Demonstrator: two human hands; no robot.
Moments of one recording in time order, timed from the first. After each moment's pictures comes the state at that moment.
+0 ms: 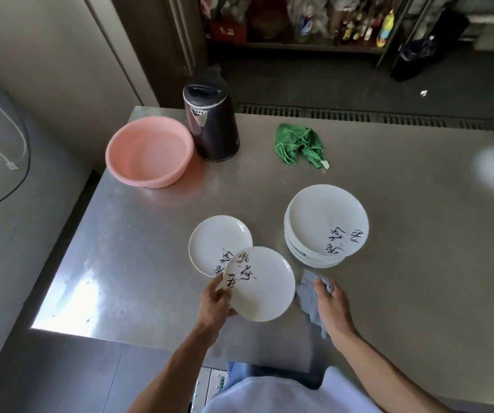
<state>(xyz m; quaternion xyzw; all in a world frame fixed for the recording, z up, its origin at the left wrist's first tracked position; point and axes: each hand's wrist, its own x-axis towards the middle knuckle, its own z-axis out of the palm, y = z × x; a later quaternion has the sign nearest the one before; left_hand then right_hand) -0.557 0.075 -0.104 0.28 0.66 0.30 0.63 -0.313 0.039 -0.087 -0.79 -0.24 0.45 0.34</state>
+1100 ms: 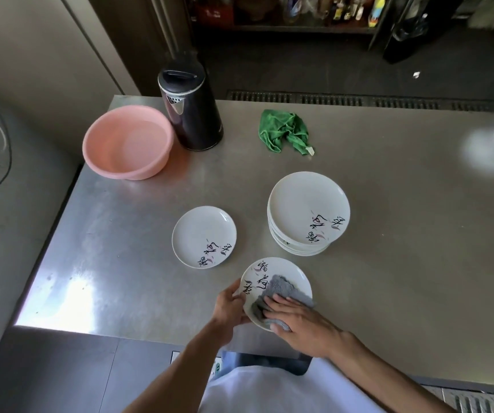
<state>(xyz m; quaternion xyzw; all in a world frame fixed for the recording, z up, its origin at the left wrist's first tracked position) -0.493 0.050 -0.113 0.24 0.64 0.20 0.70 -0.293 -0.005 -0.131 -0.49 -0.78 0.38 0.00</state>
